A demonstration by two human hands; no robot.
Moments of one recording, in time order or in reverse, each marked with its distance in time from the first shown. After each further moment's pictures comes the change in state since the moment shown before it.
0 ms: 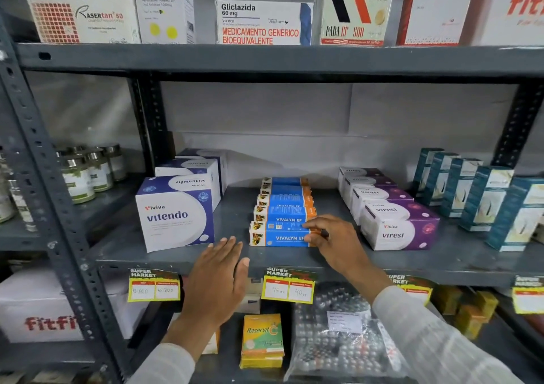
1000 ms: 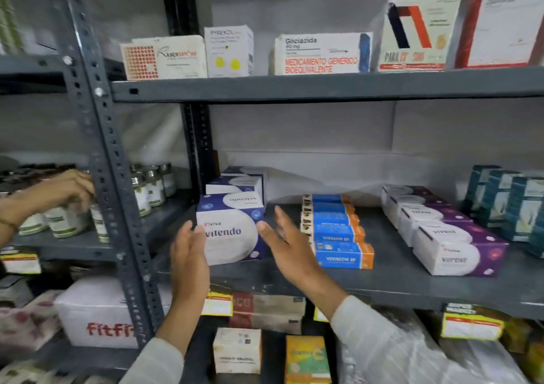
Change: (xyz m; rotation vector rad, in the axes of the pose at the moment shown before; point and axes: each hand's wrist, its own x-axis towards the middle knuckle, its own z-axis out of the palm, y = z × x) left_hand 0.022 -0.078 -0.088 -0.939 0.503 -0.514; right_hand 0.027 -0.166 0.093 0.545 -0.193 0.176
